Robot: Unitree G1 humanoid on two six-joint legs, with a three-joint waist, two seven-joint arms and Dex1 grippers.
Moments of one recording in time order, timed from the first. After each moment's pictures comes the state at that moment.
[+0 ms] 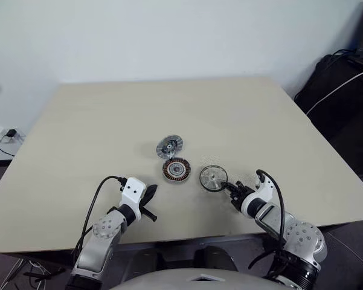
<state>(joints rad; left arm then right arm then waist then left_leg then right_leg) 0.20 0.24 -0.18 -0.08 -0.09 0.15 -0.45 -0.02 0.10 -0.63 -0.24 0.85 1.27 -0.03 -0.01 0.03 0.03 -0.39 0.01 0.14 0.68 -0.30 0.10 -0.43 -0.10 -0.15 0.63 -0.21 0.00</state>
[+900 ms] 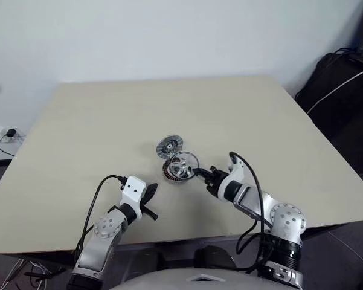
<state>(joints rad) 0.20 0.23 -0.18 -0.08 -0.09 0.14 -0.44 -0.14 0.08 -0.34 -0.12 1.17 1.24 -0.23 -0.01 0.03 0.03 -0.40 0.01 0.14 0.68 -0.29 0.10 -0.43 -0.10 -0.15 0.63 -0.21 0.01</state>
